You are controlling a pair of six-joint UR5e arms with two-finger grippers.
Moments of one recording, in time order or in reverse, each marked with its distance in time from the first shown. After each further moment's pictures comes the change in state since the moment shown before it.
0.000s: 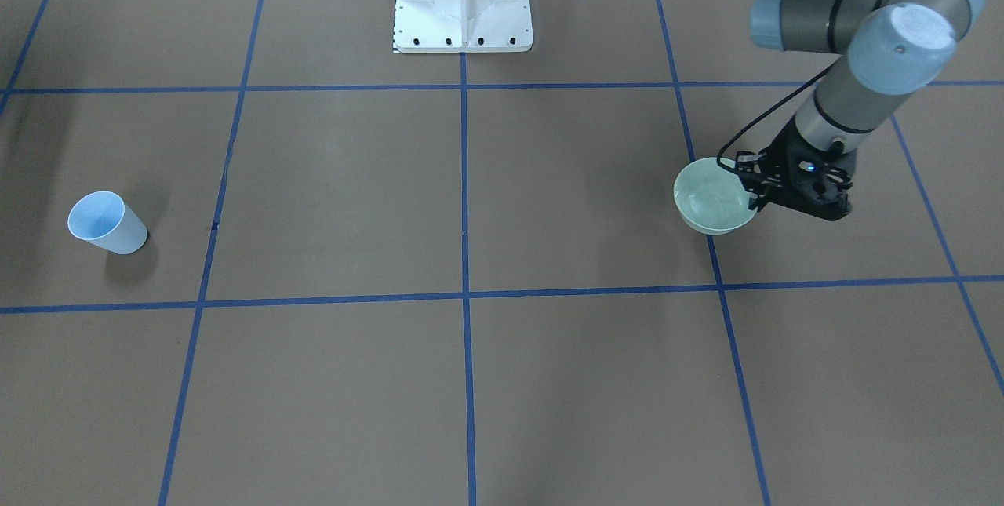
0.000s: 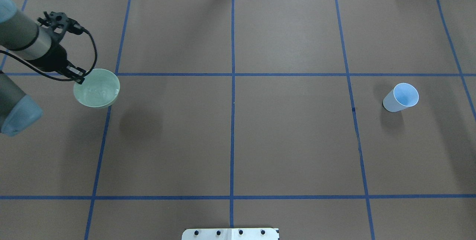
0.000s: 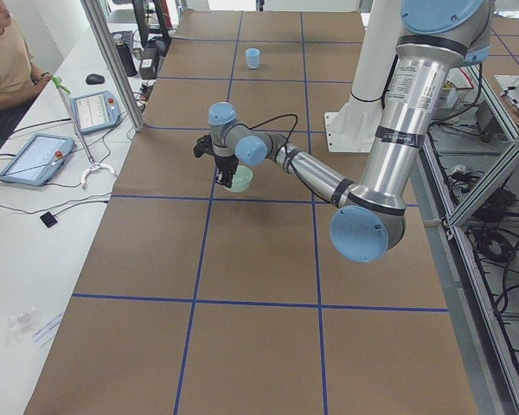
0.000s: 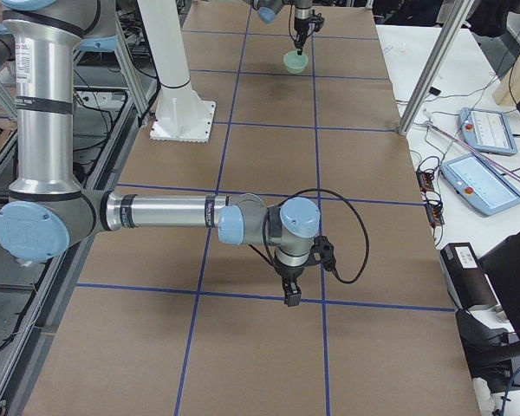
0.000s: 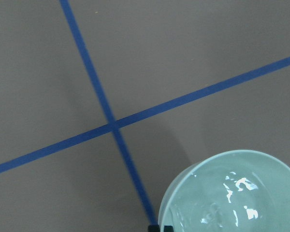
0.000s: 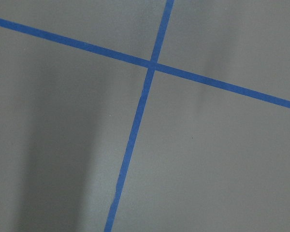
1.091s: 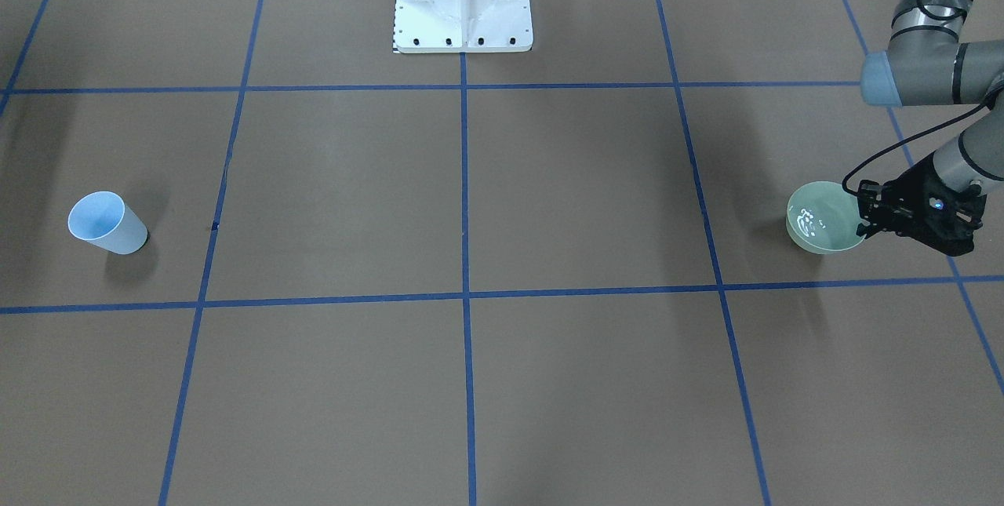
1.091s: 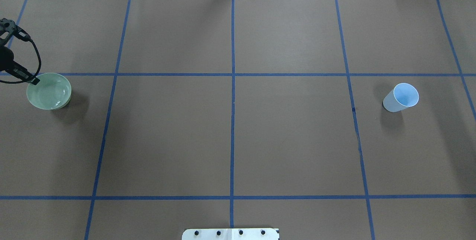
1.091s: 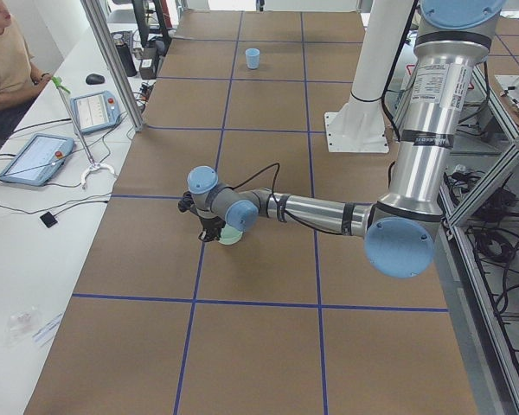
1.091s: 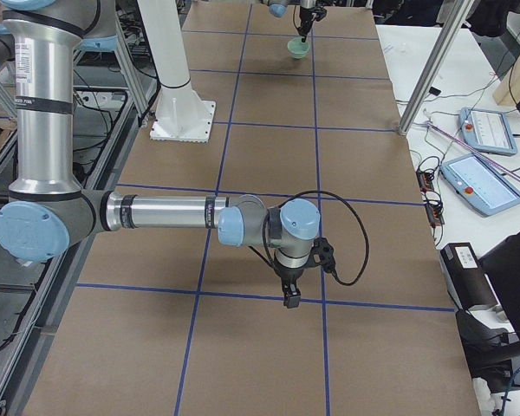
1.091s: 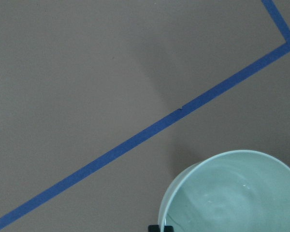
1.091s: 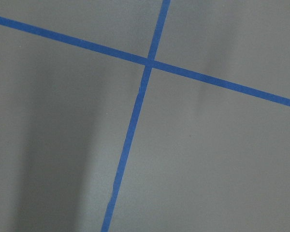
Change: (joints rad) left arm -0.147 0.080 0.297 -0.282 -0.118 0.286; right arm 0.001 0.000 -0.007 0.000 -0.004 -0.002
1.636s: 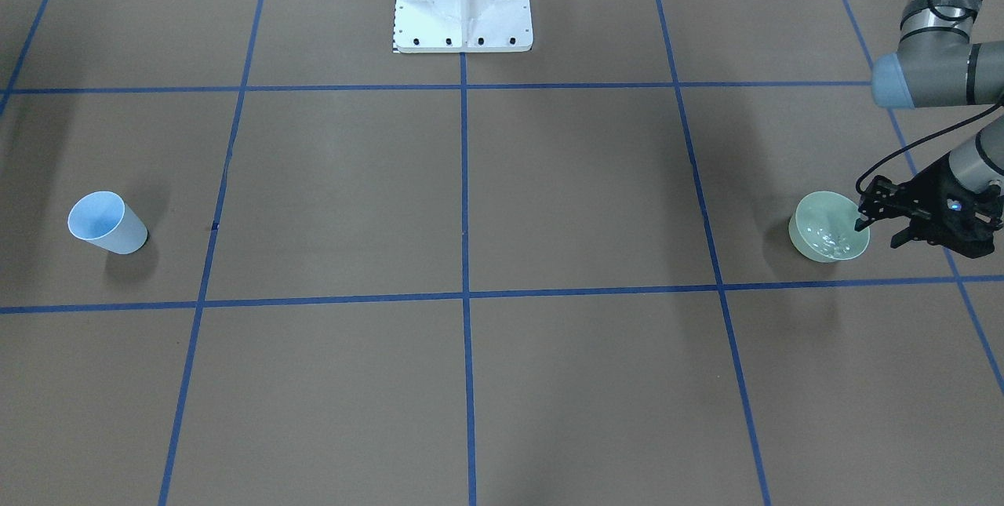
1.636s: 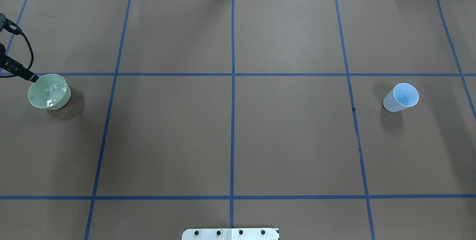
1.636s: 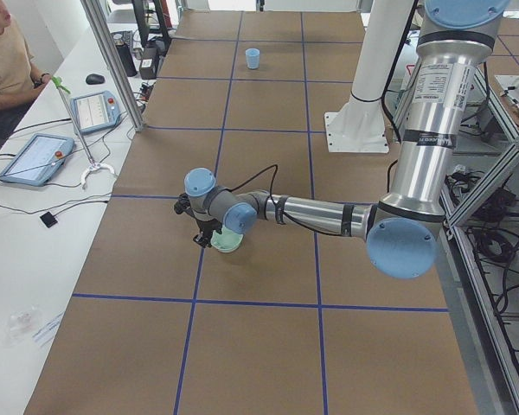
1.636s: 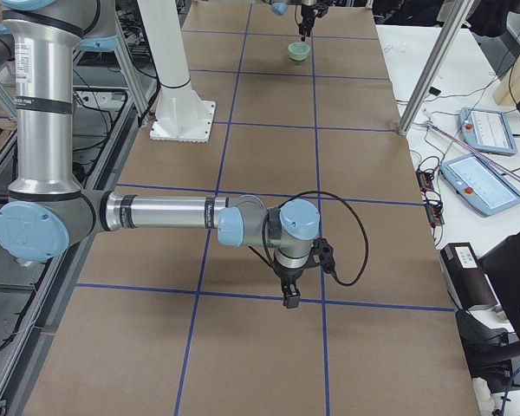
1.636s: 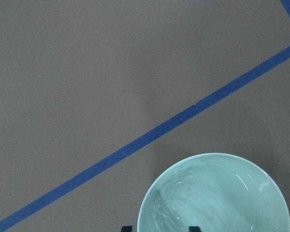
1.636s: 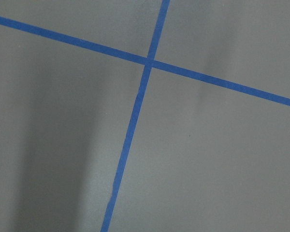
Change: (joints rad) left arm -0.061 -0.005 -0.001 -0.001 -0.016 -0.005; right arm 0.000 -0.001 -0.002 0.000 0.000 0.000
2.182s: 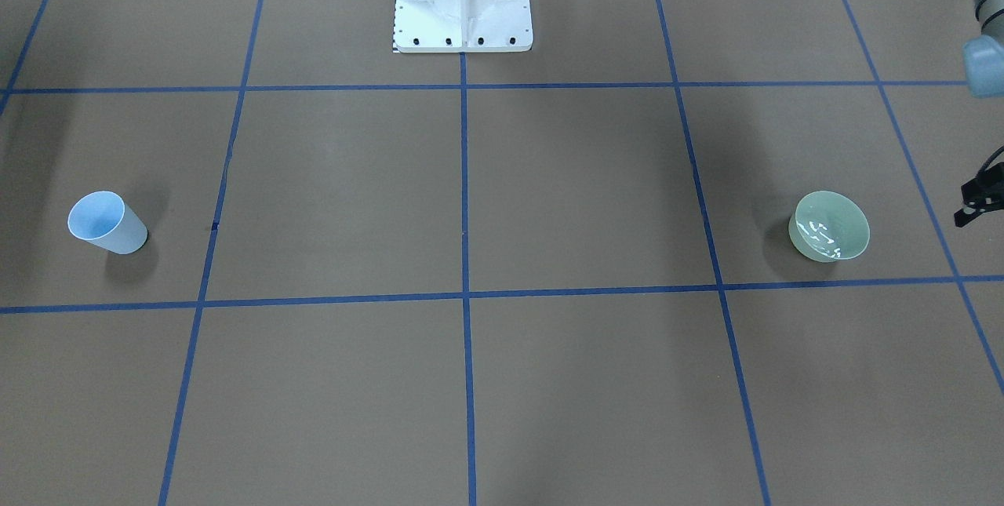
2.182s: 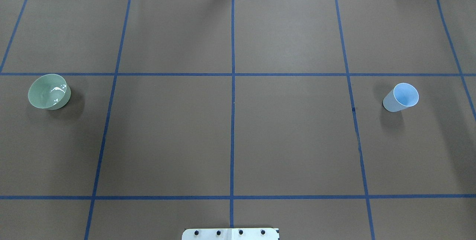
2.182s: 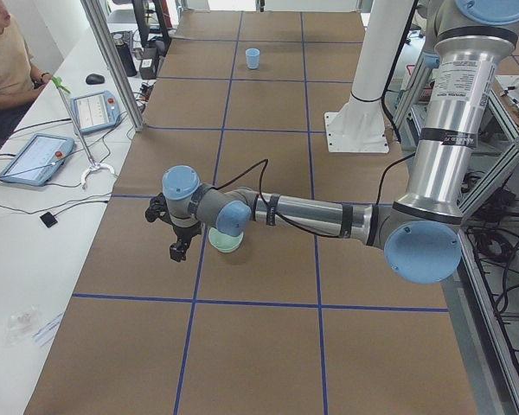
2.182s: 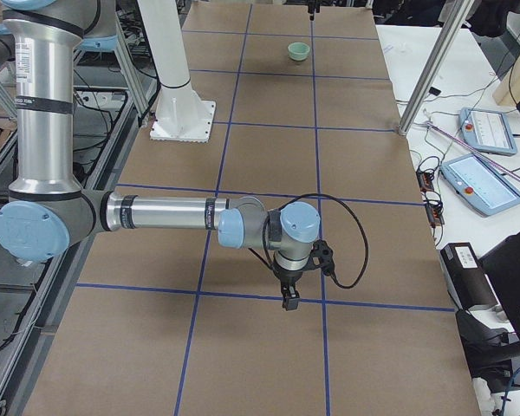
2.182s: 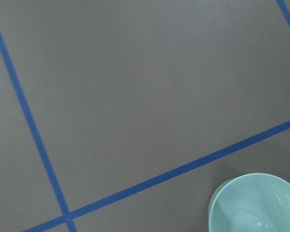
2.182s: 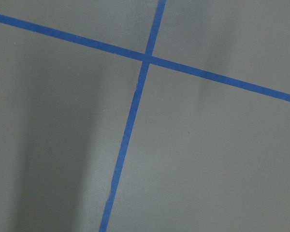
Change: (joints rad) left arm -0.229 -0.010 -0.025 0.151 -0.023 0.086; right arm -0.001 0.001 -0.014 0.000 0.001 0.001
